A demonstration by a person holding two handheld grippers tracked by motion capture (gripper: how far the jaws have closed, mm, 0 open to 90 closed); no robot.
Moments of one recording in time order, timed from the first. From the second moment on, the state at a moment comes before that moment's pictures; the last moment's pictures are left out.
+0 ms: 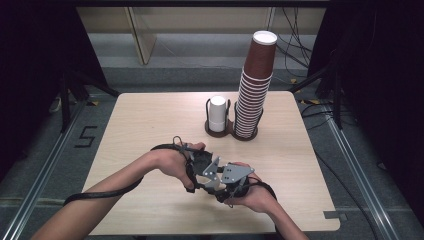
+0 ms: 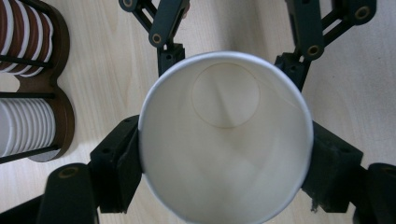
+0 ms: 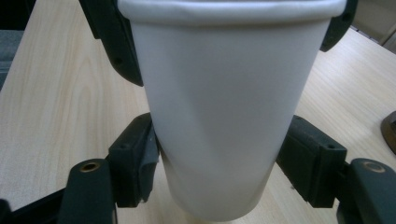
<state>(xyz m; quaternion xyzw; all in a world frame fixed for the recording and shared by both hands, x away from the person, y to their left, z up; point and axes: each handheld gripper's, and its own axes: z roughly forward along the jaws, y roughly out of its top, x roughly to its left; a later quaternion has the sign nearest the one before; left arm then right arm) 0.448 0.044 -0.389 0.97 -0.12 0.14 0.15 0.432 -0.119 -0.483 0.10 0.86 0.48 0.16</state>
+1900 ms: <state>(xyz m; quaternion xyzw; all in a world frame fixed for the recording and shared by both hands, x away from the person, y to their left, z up) 0.416 0.153 -0.482 0.81 0.26 0.20 0.49 0.460 -0.236 -0.492 0.40 0.71 0.52 0.27</state>
